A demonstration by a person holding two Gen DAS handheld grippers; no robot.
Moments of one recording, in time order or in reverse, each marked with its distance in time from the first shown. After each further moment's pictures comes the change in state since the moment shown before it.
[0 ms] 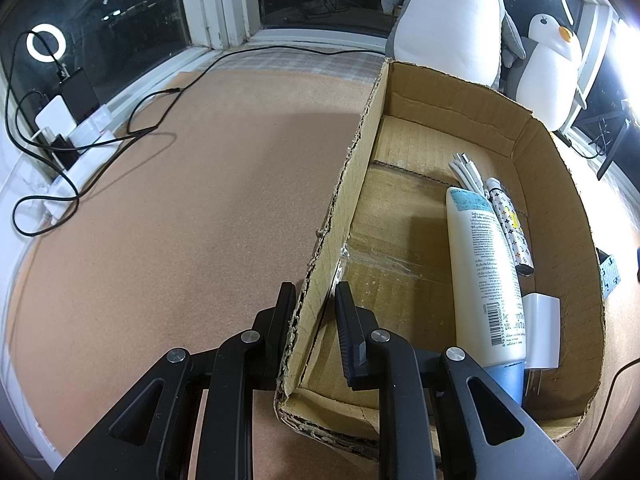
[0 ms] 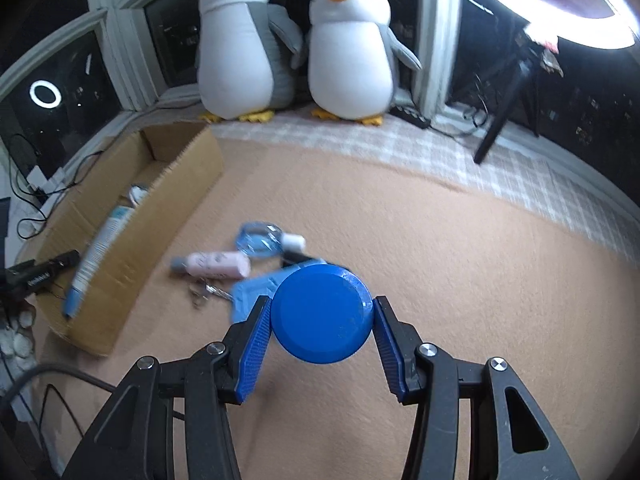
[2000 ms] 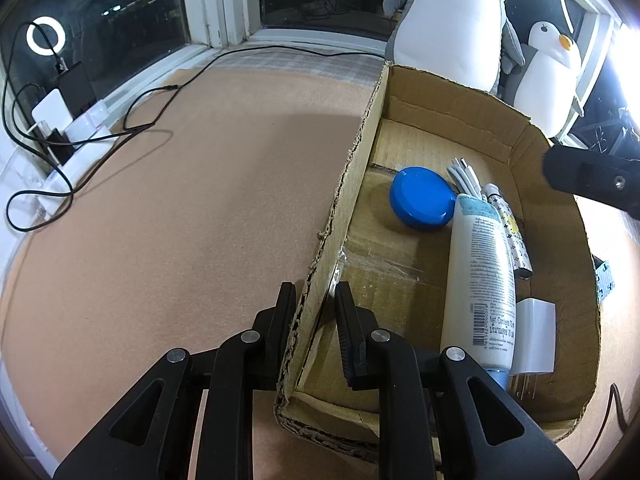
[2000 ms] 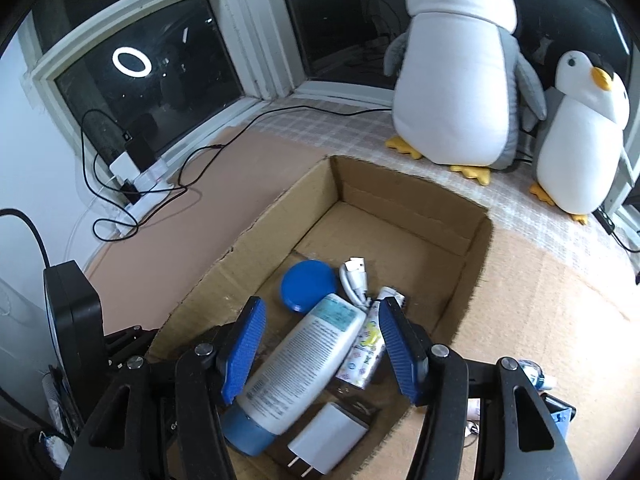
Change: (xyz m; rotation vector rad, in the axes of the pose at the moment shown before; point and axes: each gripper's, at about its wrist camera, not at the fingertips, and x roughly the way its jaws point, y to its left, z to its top) left arm 0.001 -0.001 0.000 -0.027 -0.008 -0.028; right arm 0.046 0.173 0.083 -0.150 0.041 0.267
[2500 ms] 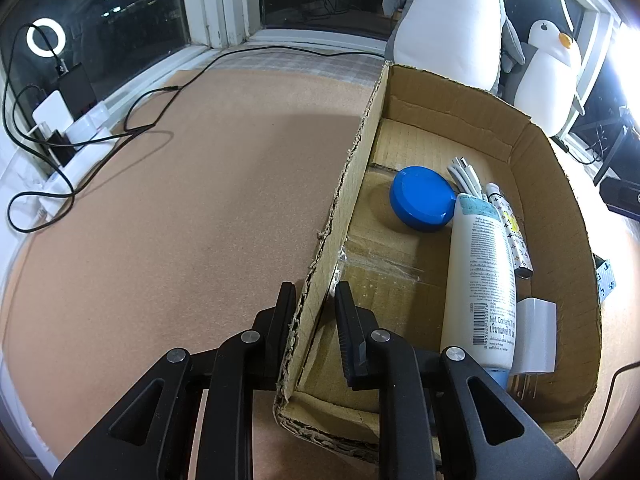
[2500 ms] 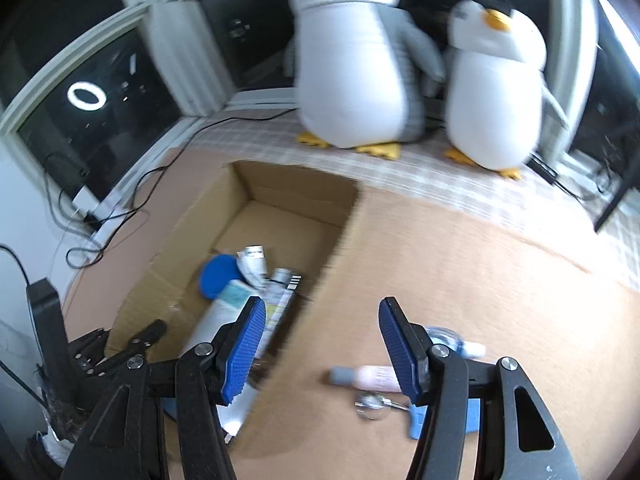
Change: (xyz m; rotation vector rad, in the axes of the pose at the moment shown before) left arm 0.000 0.001 0.001 0.002 0.001 0.005; right arm -0.029 -0.086 -0.017 0.170 0.014 -0.073
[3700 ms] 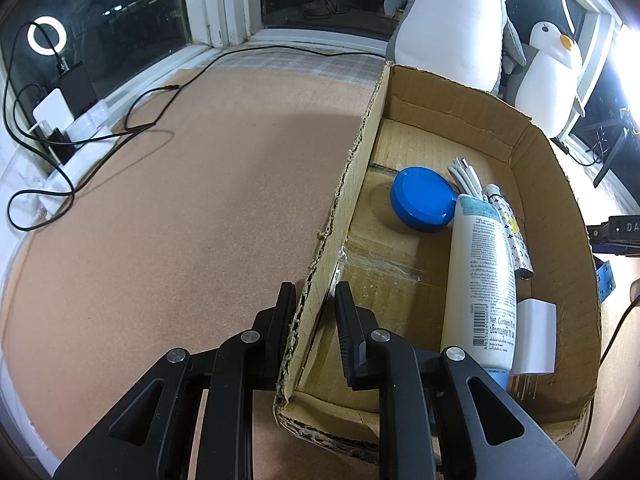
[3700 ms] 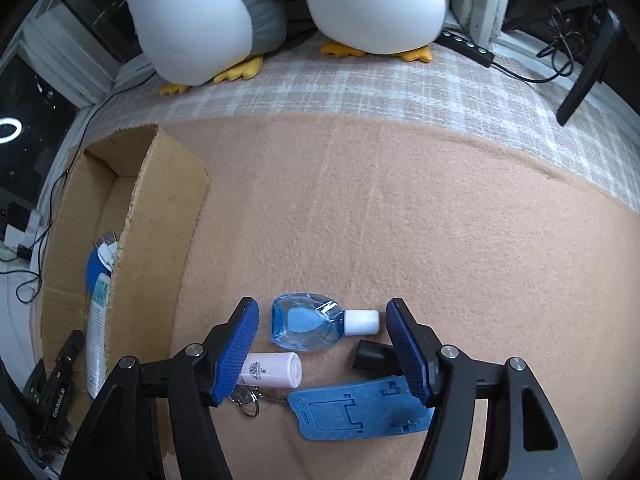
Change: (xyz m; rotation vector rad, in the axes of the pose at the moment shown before) left arm 0.000 0.000 0.000 0.001 0.000 0.001; right arm 0.058 -0.078 -0.001 0.188 0.264 -0.149
